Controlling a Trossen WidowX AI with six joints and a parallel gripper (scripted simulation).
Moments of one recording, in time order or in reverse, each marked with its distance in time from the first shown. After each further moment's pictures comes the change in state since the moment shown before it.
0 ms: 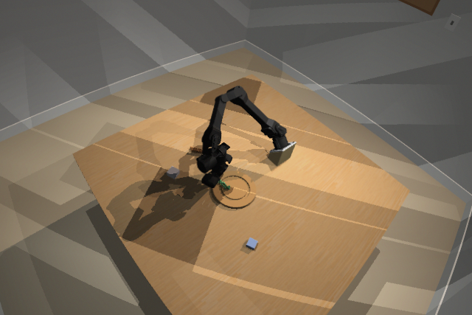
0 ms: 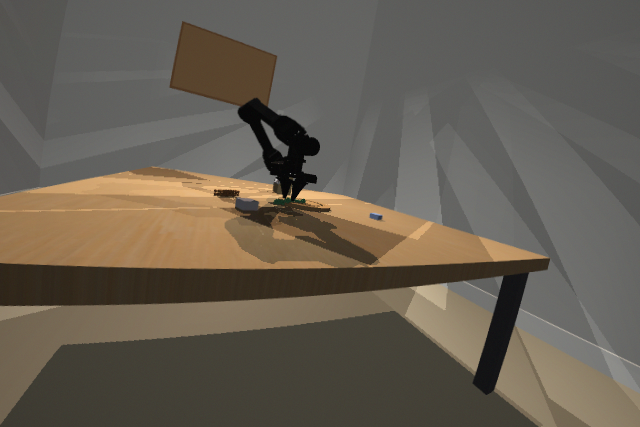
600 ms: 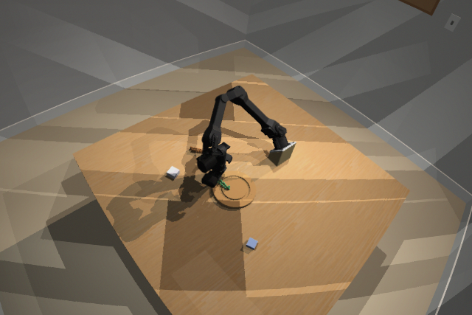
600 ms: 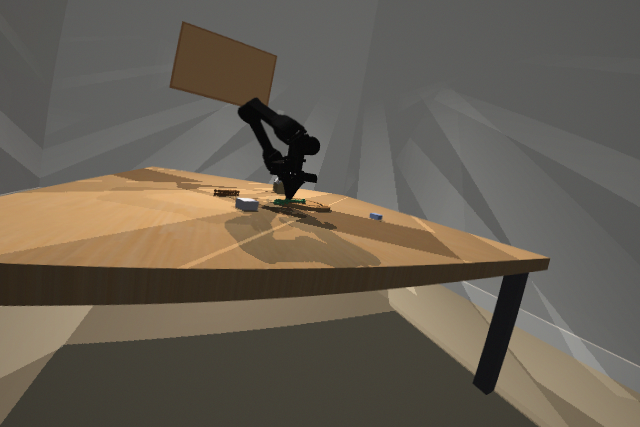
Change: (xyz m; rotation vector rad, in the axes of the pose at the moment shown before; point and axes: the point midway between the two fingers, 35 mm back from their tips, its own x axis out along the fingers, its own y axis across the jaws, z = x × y) arm -0.001 0.000 -0.001 -0.003 -0.001 0.002
